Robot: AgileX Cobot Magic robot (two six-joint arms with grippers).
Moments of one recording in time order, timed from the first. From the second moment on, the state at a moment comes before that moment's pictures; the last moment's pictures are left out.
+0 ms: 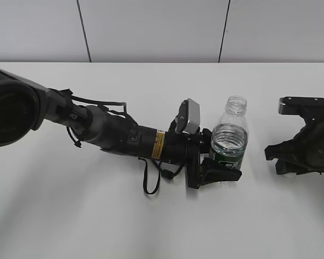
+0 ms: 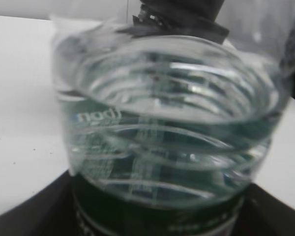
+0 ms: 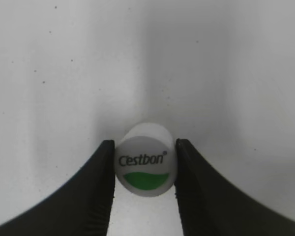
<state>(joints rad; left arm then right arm) -0.61 2.56 -1.52 1.28 -1.16 -0.66 0.14 1.80 -0.75 0.07 0.31 0.05</state>
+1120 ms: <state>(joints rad) -0.61 2.56 -1.52 1.29 -1.14 -0.68 0.14 1.74 -0.75 0.08 0.34 0.05</state>
